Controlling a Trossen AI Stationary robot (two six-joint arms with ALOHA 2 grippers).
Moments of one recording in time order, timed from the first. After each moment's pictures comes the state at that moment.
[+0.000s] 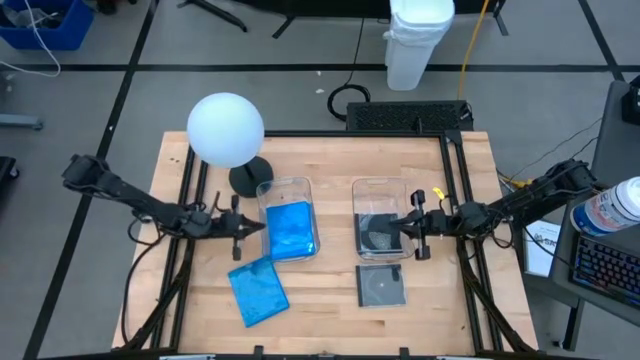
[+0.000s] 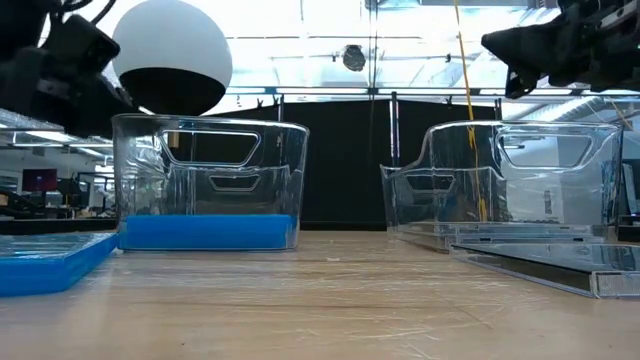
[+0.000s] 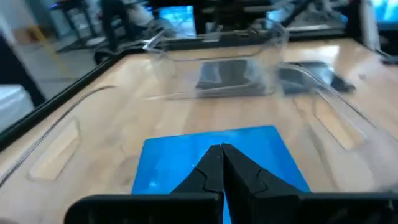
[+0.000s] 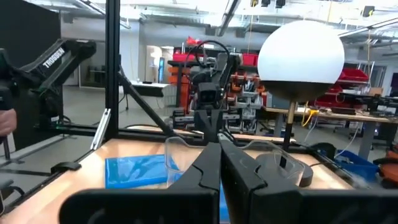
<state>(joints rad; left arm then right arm) -0.38 0.80 0.06 0.50 -0.48 -0.04 0.32 0.84 0.02 1.03 0.29 -0.13</state>
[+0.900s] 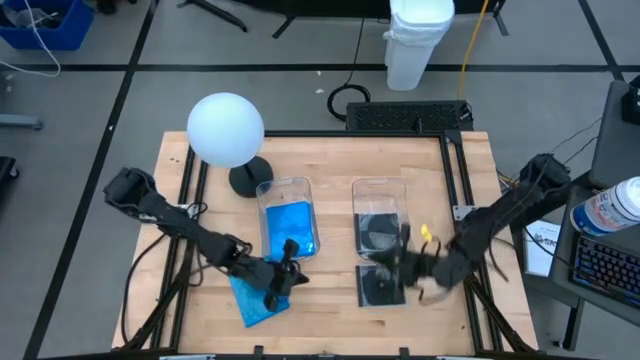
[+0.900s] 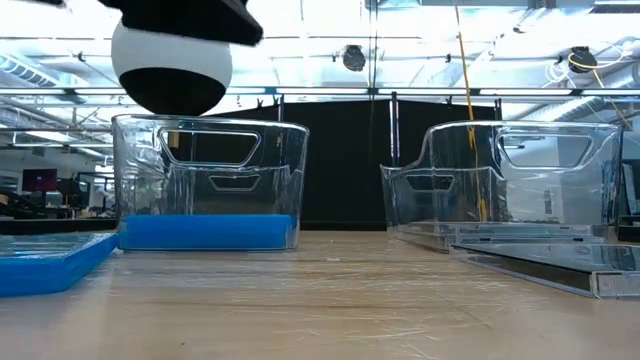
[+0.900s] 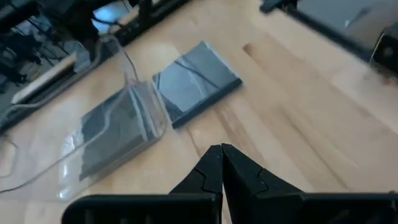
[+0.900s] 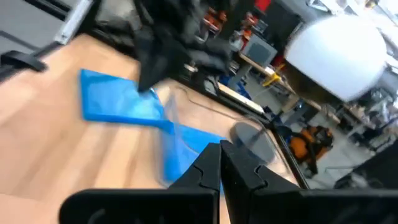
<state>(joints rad) -0.52 1.58 0.91 0.09 -0.32 0.26 0.74 1.29 0.67 0.34 0.90 -0.30</state>
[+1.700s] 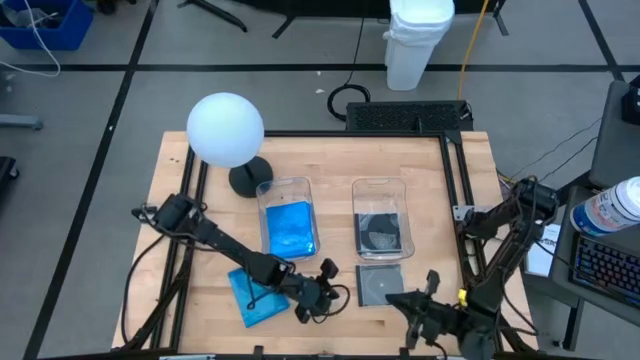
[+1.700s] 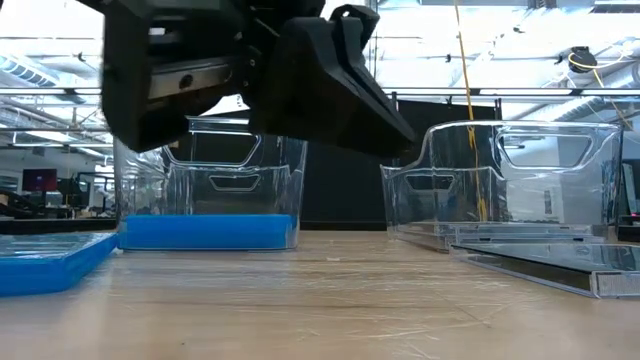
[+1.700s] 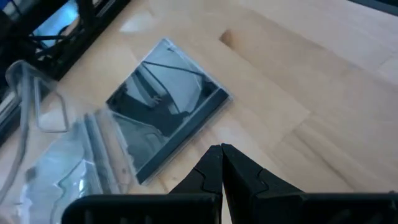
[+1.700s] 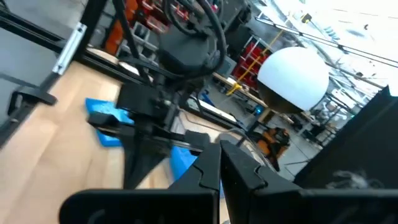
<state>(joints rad) -0.47 2.01 1.23 0.14 -0.23 0.46 1.09 1.60 0.92 0.33 1.42 -0.18</state>
